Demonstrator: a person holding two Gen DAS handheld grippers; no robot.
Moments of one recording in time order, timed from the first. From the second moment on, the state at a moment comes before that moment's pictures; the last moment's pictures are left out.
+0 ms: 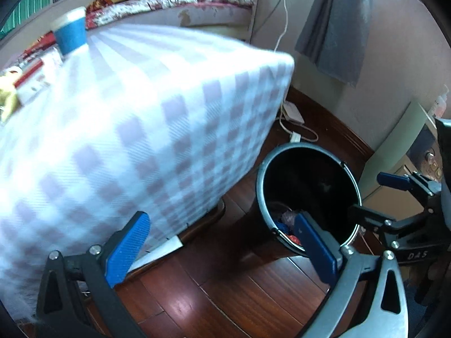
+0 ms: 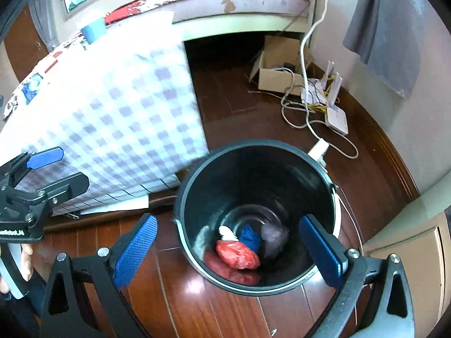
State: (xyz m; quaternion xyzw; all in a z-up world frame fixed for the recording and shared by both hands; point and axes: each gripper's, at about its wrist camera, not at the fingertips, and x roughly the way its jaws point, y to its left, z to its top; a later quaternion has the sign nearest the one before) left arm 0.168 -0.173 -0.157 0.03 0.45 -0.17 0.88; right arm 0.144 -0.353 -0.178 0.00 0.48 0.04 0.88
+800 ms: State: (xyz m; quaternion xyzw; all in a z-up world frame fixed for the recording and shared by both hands) left arm 0.135 -0.017 -0.076 -0.02 0.34 -0.02 0.94; right arm 0.173 -0.211 -0.082 0.00 0.38 0.15 0.91
